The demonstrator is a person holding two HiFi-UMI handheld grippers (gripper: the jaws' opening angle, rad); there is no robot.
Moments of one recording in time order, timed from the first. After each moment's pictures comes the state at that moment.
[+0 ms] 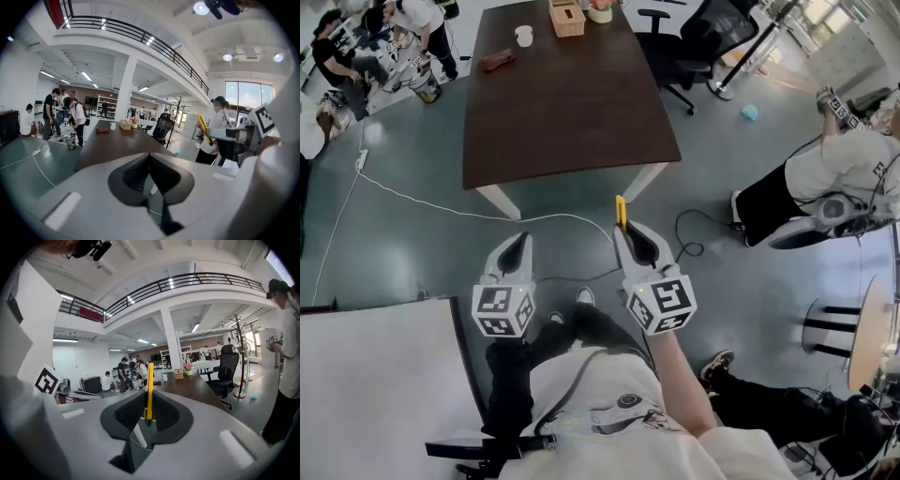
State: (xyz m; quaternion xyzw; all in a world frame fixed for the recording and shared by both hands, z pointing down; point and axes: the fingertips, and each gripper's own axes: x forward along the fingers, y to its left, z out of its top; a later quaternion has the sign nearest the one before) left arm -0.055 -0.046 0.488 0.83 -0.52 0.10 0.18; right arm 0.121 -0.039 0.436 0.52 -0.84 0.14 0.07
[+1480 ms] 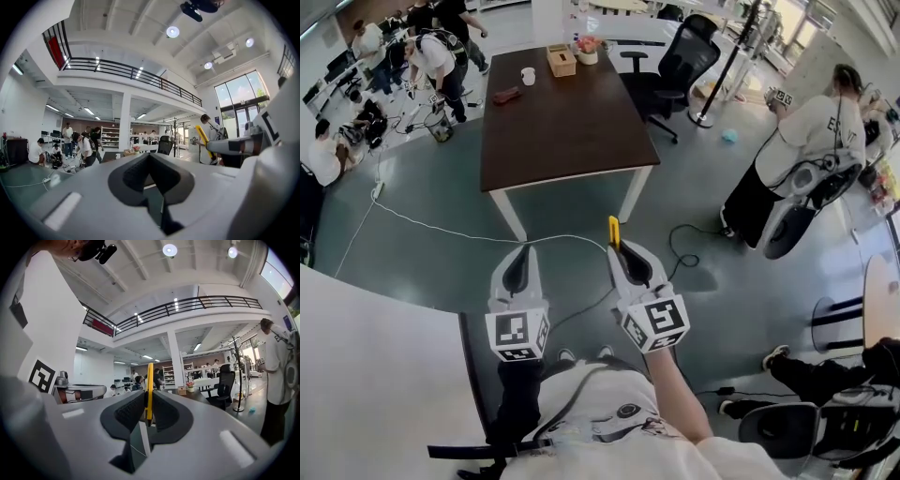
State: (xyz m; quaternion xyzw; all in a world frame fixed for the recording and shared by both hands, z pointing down) left arm -0.065 0.119 0.361 0.83 -0.56 0.02 0.02; right arm 0.089 0.139 0.355 0.53 -0.85 0.06 0.00
